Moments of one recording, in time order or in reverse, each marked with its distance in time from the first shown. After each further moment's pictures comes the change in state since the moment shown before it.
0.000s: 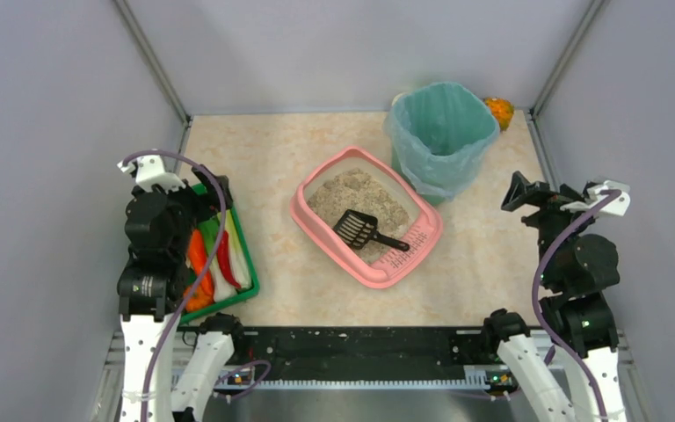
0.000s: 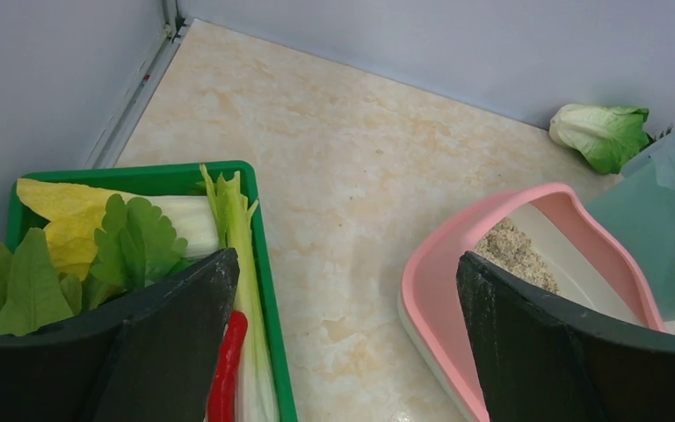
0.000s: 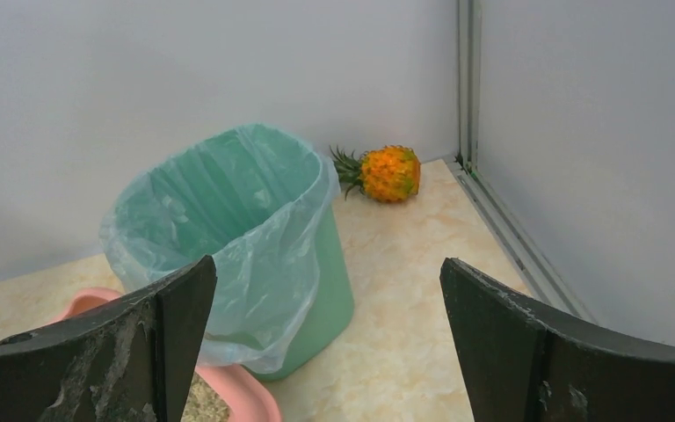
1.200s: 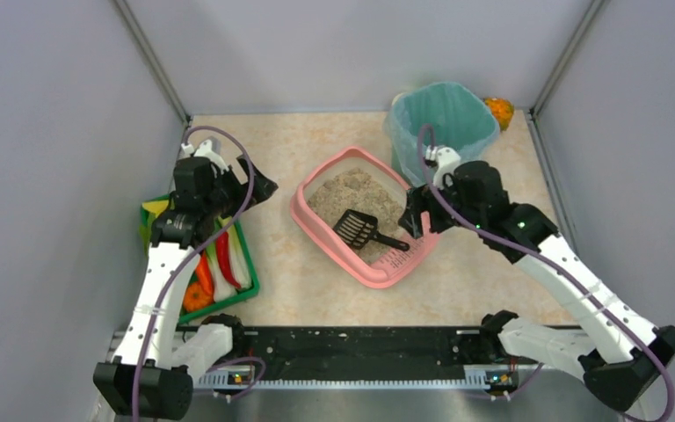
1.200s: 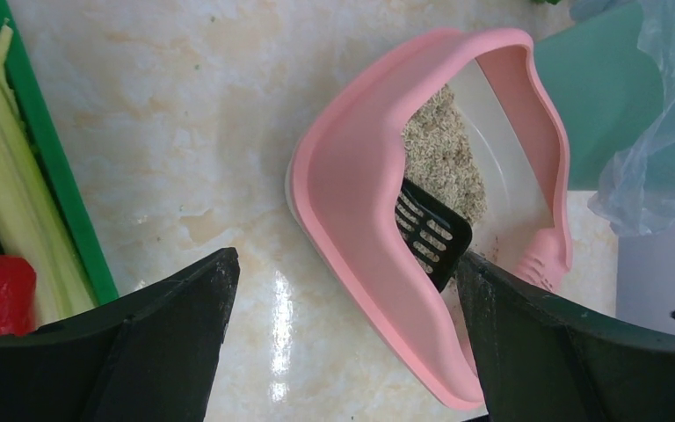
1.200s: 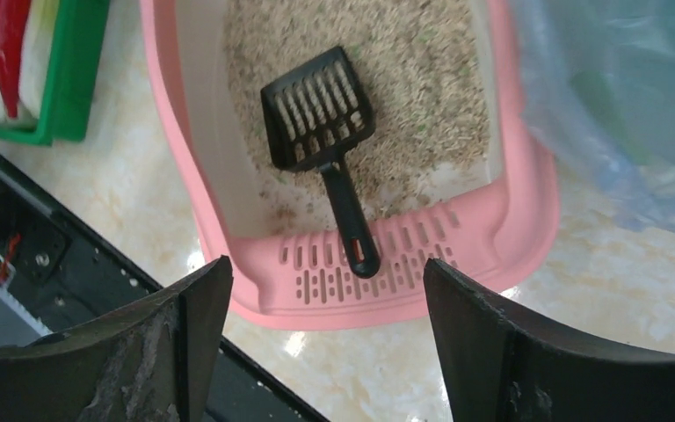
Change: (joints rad) left arm -0.053 0.311 -0.057 0.001 0.312 -0.242; right arm 0.405 0.581 0.243 -0.389 -0.463 0.035
